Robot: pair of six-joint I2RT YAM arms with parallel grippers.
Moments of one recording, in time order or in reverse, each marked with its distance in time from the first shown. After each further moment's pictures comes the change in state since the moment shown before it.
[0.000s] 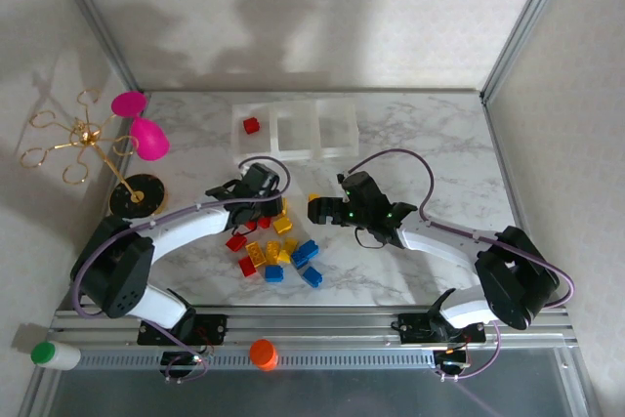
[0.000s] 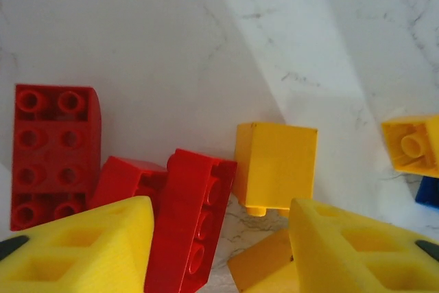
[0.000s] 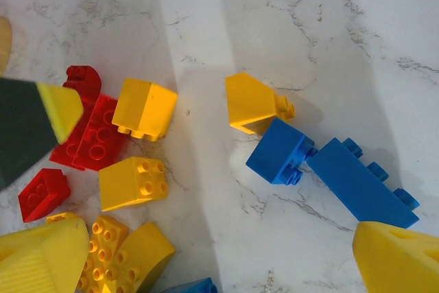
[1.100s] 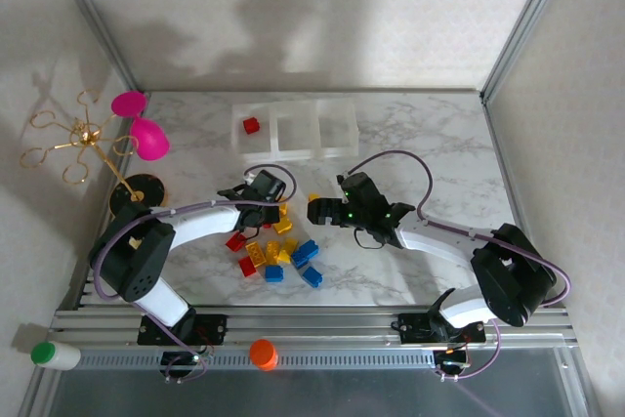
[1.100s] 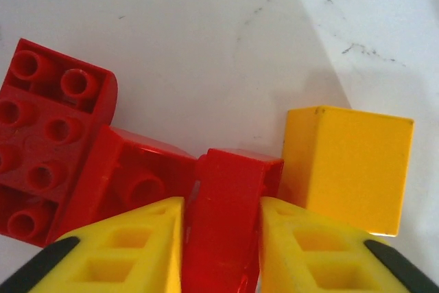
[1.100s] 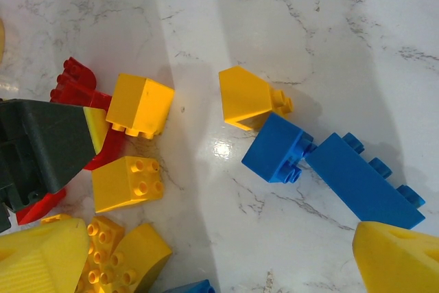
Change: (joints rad) left arm -0.007 0.103 -0.005 0.022 -0.039 0.016; right arm 0.000 0.021 -0.002 0.011 -0.003 0.014
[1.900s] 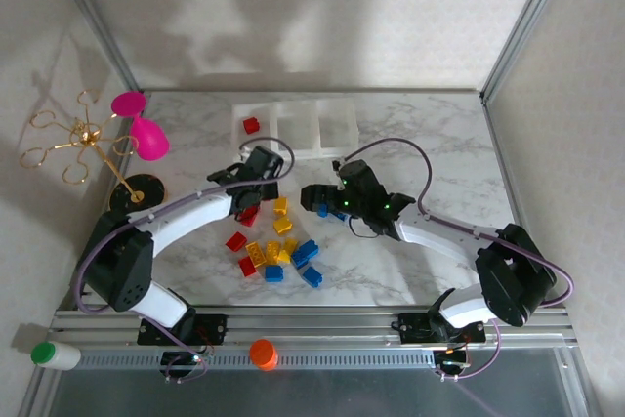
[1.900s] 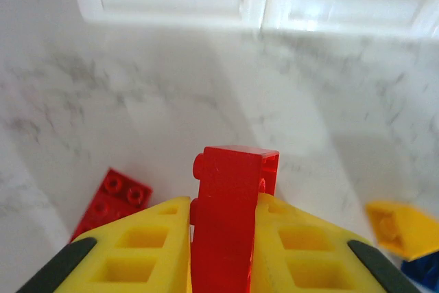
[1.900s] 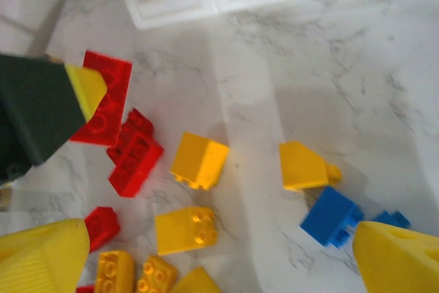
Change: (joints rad) left arm 0.056 -0.061 0.238 -0.134 -0.103 0.056; right arm -0.011 0.008 0.128 0.005 -0.008 -0.011
